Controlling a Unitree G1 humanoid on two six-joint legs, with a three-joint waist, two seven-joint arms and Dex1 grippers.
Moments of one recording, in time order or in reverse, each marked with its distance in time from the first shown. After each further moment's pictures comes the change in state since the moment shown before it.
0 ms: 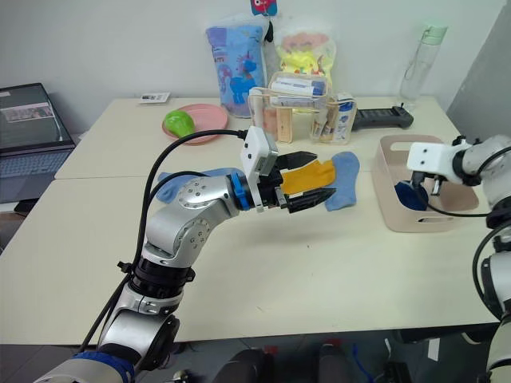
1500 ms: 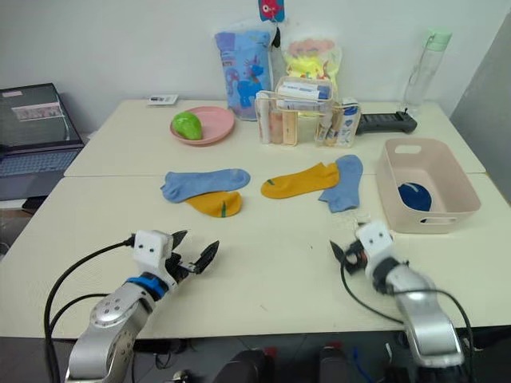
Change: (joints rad) left arm 0.912 0.087 0.360 -0.233 0.152 -0.226 0.372; right arm 1.231 0.498 -0.385 -1.503 0.560 0.684 -0.441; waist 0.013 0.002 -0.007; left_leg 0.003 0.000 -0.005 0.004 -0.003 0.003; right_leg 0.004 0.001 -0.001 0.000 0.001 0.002
